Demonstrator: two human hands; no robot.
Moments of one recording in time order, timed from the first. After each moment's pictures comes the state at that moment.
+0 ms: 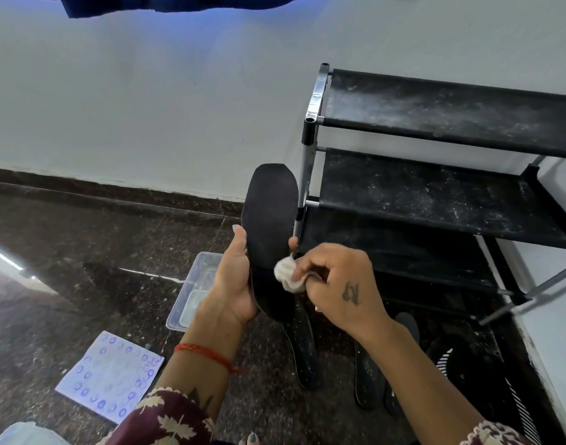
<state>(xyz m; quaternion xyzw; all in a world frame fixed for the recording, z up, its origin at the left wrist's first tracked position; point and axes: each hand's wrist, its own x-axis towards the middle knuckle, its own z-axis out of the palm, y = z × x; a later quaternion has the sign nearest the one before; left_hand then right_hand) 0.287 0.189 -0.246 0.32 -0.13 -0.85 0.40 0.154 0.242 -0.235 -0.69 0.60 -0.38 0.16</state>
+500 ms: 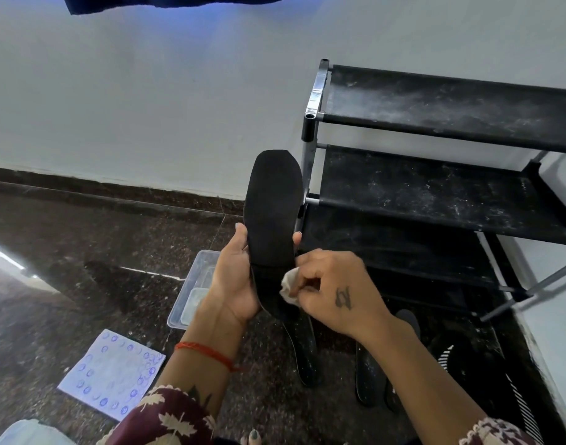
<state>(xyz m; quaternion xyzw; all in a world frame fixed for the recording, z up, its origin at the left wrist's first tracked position) 0.290 0.189 -0.249 0.29 -0.16 -0.86 0.39 0.153 0.245 -0.234 -0.76 0.58 -0.26 0.15</state>
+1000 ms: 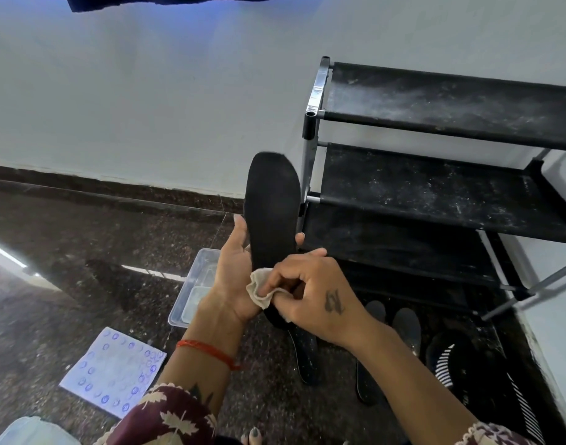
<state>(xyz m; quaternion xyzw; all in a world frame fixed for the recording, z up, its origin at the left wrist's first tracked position) 0.288 0.198 -0.237 0.28 -0.16 -0.86 0.39 0.174 0.250 -0.232 -0.73 0.51 -0.36 0.28</state>
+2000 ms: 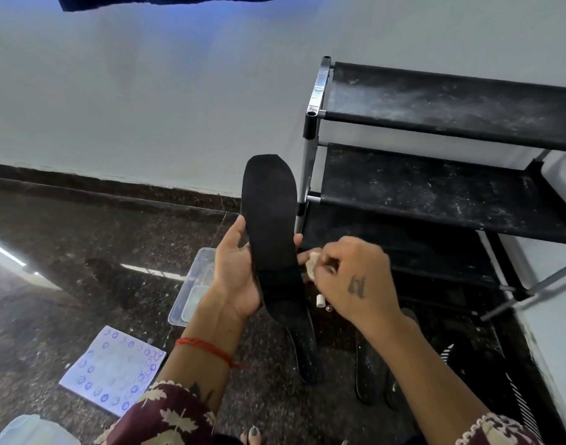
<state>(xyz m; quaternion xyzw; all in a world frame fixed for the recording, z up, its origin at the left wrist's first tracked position) 0.292 0.192 -0.245 0.31 -0.18 -0.85 0.39 0.147 0.244 -0.234 -0.65 0.69 -0.30 0.08</state>
